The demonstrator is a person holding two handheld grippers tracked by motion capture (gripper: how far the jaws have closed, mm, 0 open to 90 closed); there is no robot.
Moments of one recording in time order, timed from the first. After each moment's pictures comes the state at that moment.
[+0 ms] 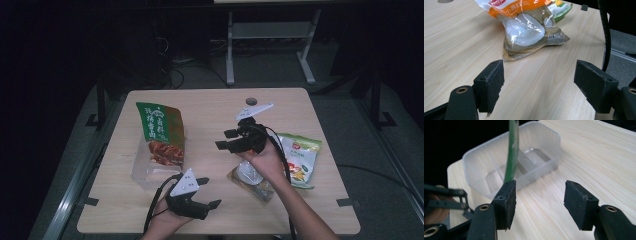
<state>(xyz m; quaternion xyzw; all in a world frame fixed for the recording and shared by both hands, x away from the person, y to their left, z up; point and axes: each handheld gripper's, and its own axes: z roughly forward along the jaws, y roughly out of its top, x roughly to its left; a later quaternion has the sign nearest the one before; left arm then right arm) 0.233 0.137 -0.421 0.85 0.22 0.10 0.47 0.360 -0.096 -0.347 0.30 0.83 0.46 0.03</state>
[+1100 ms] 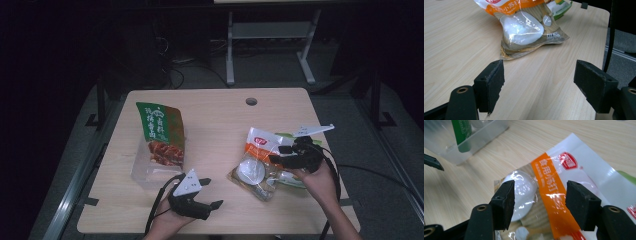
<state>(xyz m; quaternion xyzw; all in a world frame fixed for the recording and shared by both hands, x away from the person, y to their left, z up) 0.233 0.131 -0.424 0.85 0.22 0.09 0.47 0.321 -0.230 -0.387 0.42 0.81 0.41 0.06</state>
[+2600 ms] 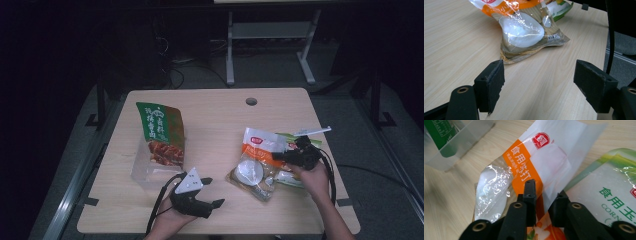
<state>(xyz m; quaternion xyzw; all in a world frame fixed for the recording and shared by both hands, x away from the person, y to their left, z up) 0.238 0.128 -0.427 0.84 0.23 0.08 0.48 0.348 -0.243 -0.430 0.46 0.78 0.42 0.01</state>
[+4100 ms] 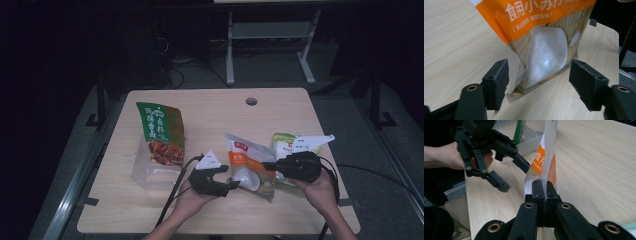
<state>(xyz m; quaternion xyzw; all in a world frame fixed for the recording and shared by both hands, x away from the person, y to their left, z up) 0.289 0.081 -0.431 0.84 0.27 0.03 0.48 0.287 -0.211 -0.372 0.26 0.83 0.49 0.04</state>
